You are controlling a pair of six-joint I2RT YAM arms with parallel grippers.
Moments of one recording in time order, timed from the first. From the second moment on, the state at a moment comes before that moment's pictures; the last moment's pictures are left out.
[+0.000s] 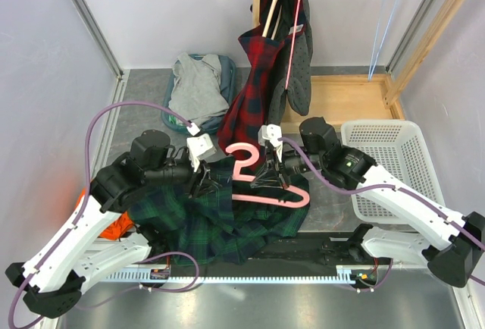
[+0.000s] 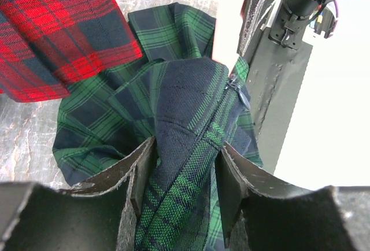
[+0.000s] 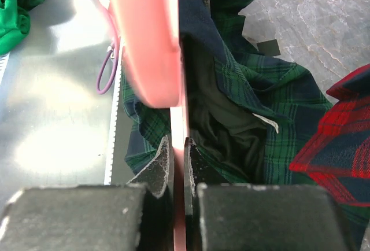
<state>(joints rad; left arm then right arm) -0.70 0.80 1.07 -0.82 0.46 0.12 0.79 1.11 1.01 -0.33 -0.77 -0.08</state>
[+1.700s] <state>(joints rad) -0.75 0.77 1.09 -0.86 0.28 0.15 0.79 0.89 1.01 -0.41 -0.41 0.00</state>
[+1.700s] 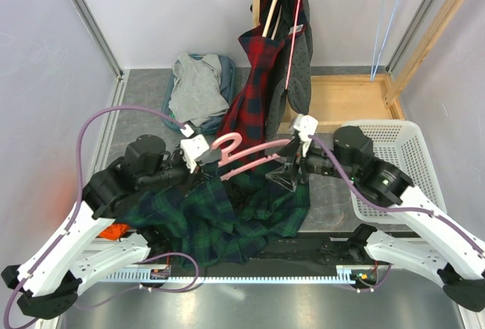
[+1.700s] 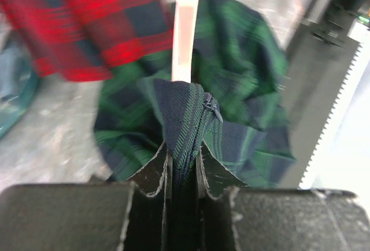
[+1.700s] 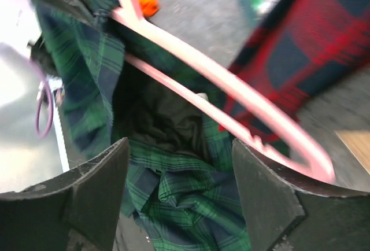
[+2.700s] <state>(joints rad) -0.74 0.74 1.03 -0.83 0.08 0.08 0.87 1.49 0.78 -0.18 0.01 0.70</state>
